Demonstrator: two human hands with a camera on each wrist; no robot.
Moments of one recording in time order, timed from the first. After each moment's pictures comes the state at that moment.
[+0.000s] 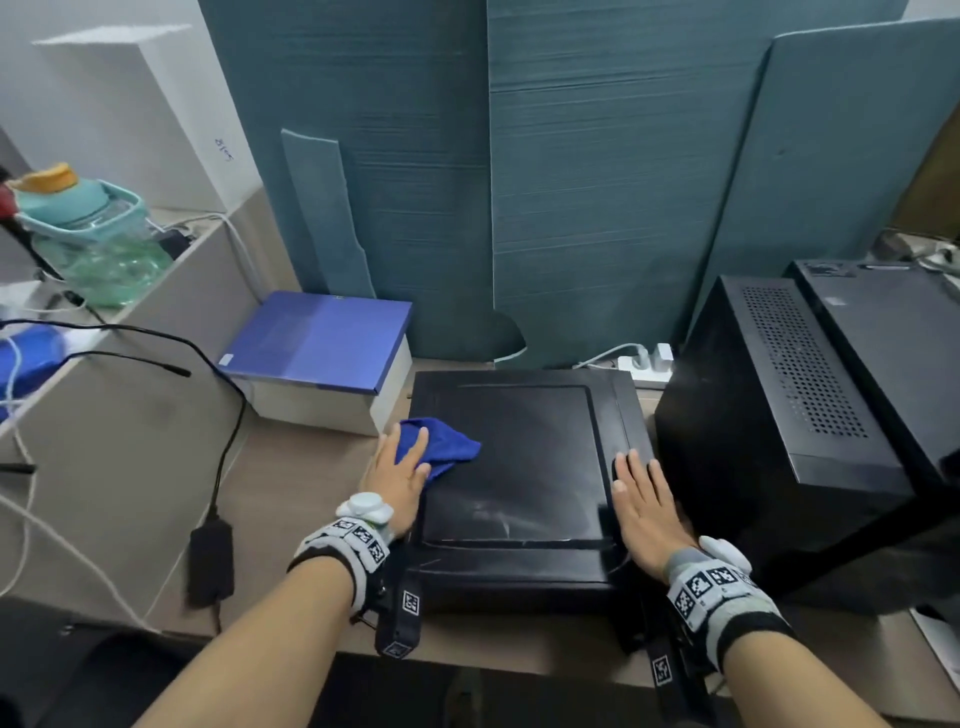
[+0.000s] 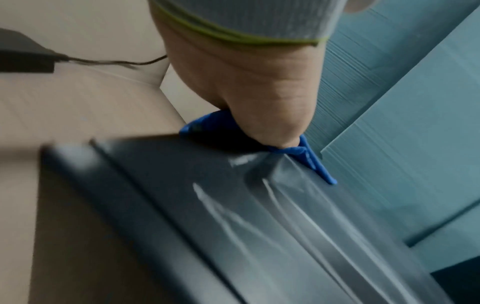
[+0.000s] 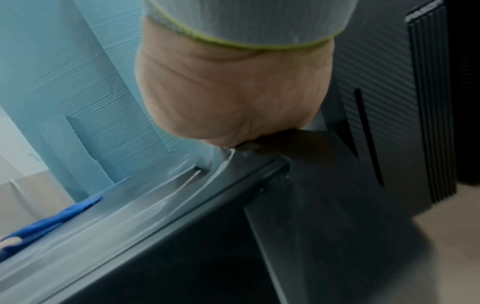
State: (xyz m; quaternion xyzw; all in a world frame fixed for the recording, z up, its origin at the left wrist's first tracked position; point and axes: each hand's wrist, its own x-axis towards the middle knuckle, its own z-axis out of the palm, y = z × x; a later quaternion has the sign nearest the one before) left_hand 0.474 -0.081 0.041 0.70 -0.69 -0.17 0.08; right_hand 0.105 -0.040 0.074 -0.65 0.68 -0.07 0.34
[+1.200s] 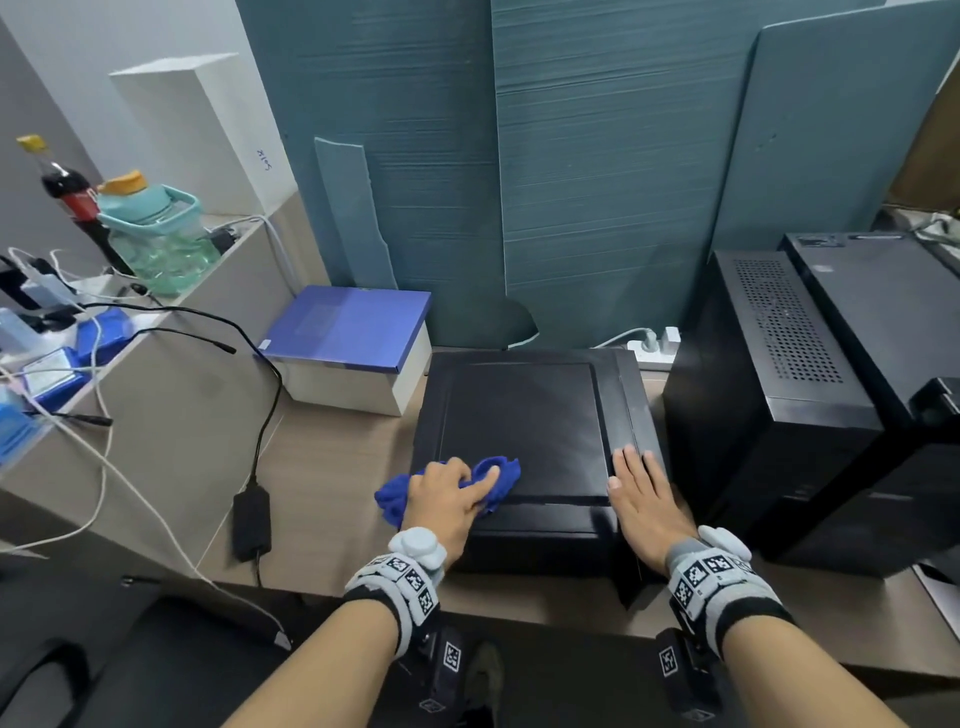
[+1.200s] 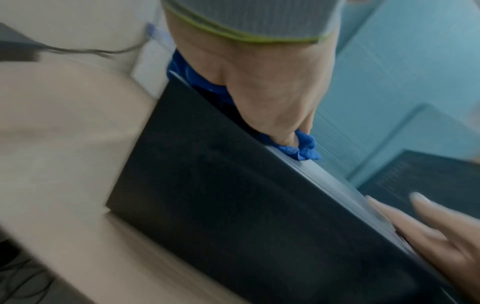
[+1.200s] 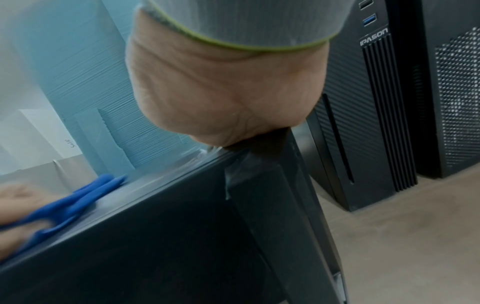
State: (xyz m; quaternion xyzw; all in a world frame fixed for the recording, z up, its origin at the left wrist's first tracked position) left_hand 0.408 0.018 0.057 0.58 -0.81 -0.04 0.07; right_hand 0.104 0.009 0.058 -0.68 0.66 -0.06 0.33
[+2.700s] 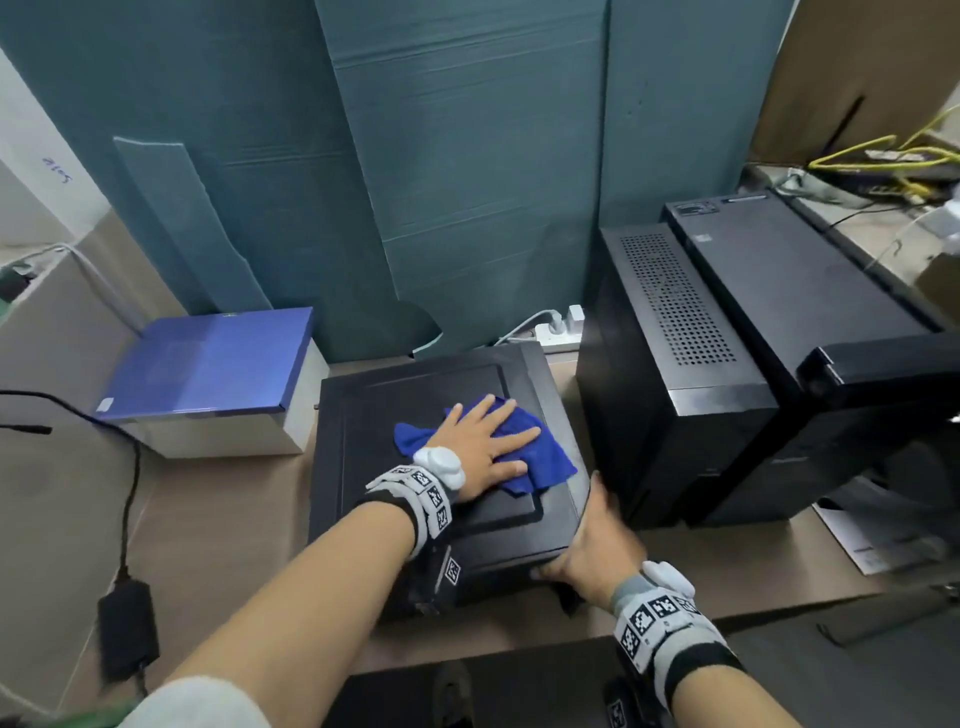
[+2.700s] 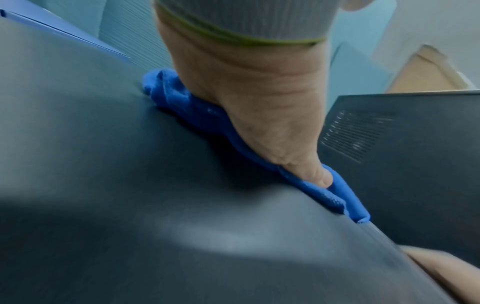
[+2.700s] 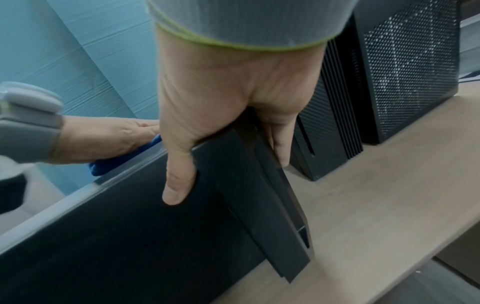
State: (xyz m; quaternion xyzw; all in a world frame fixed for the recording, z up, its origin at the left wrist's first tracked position) left_hand 0.279 -0.129 0.071 0.38 -0.92 -0.08 -0.11; right_hand 0.092 0.034 0.055 -0.51 0.77 -0.15 0.35
